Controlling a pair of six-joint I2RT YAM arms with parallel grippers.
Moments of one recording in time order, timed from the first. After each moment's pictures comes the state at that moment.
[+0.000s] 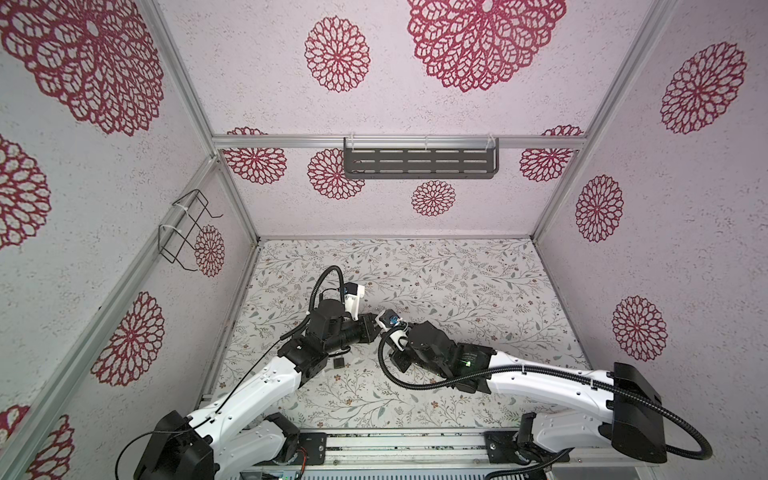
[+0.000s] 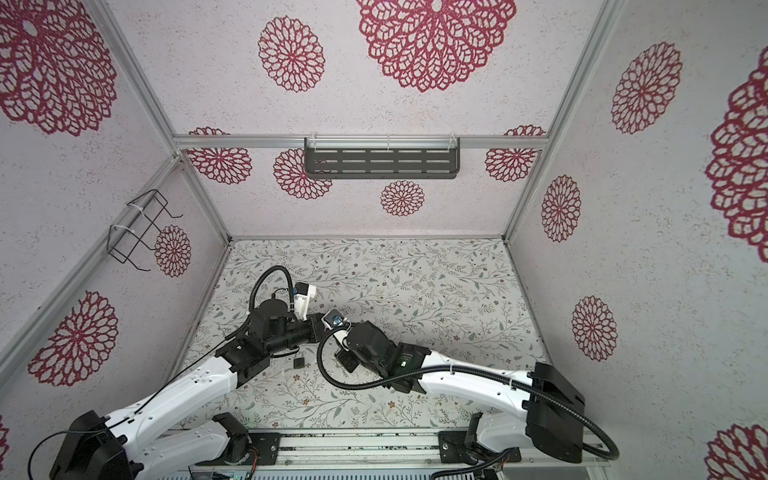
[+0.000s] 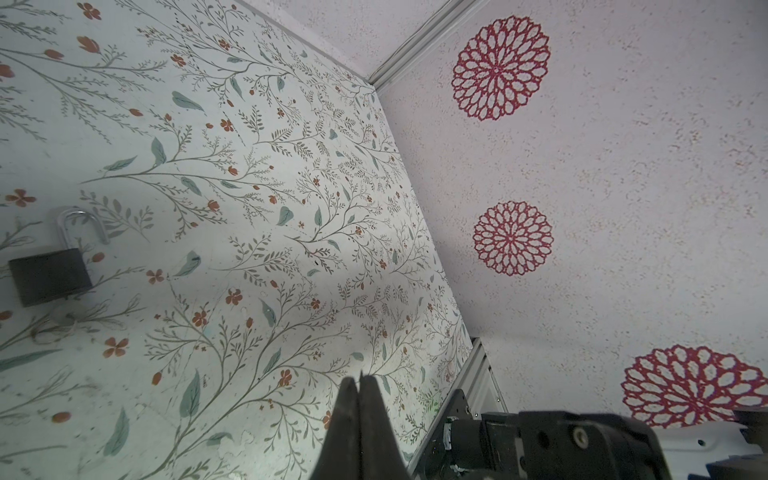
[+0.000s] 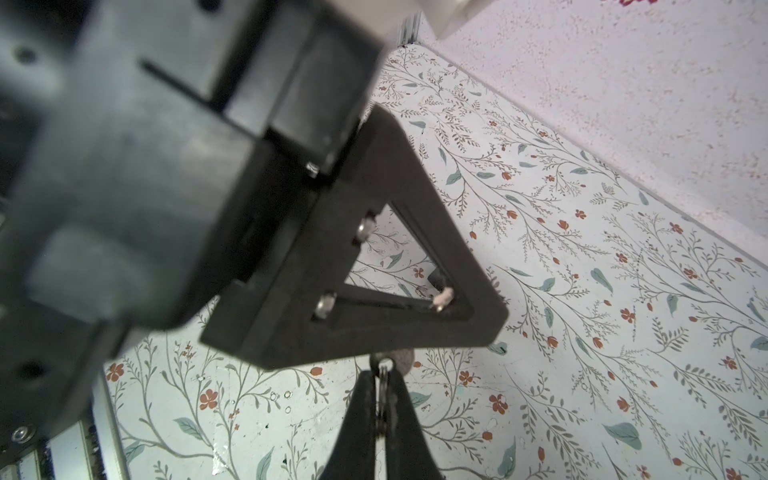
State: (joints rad) left arm -0.61 1.08 0.63 0.06 0.34 -0.77; right arm 1.16 1.32 0.91 -0.09 0.25 0.07
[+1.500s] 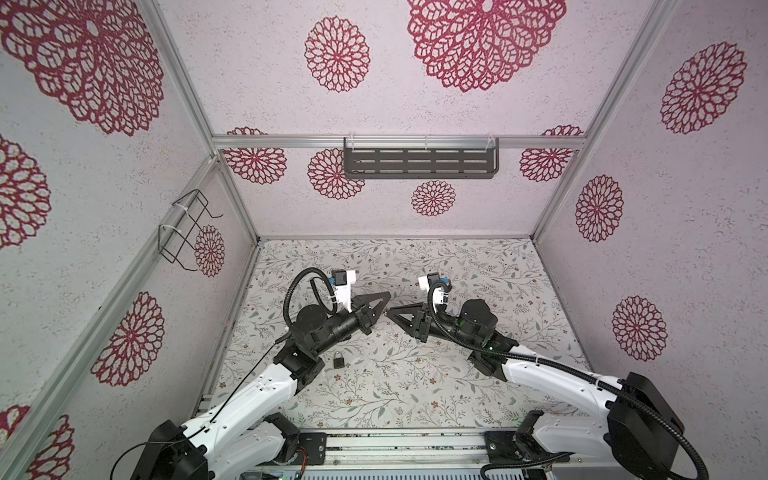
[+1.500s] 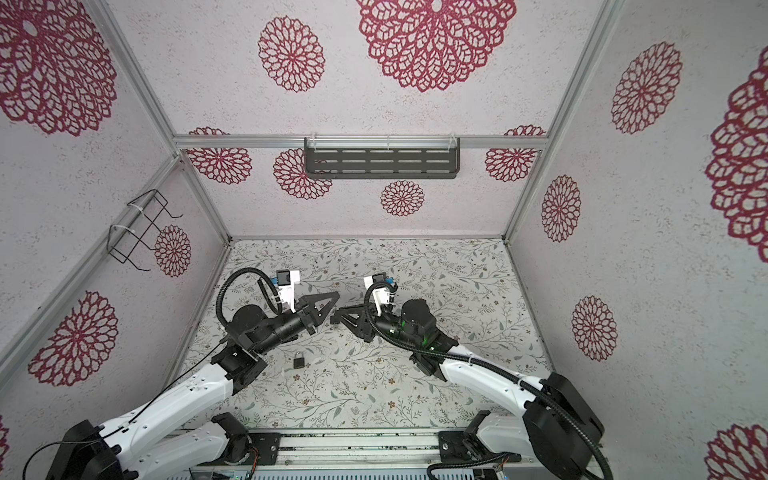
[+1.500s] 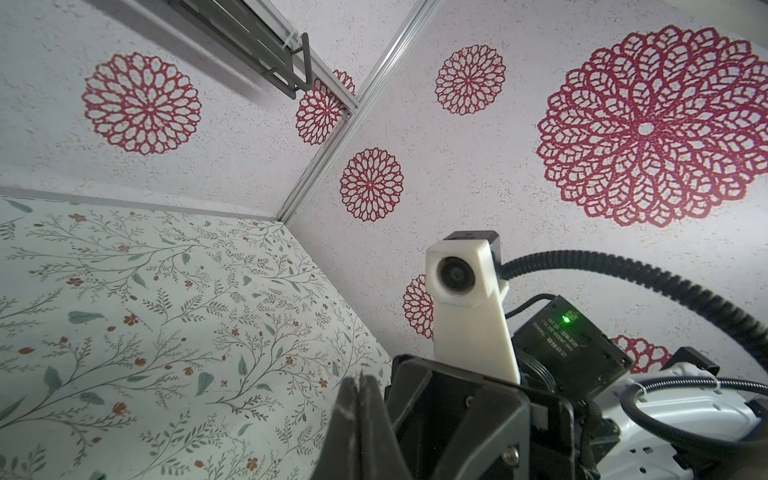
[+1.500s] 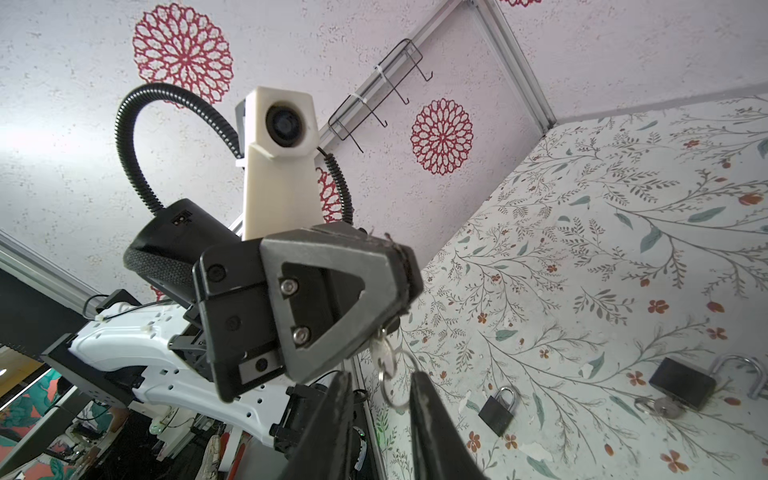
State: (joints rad) left arm -0.61 1.03 0.58 0.54 0.33 -0.69; right arm 0.81 1.24 0.70 0.60 -0.48 0.76
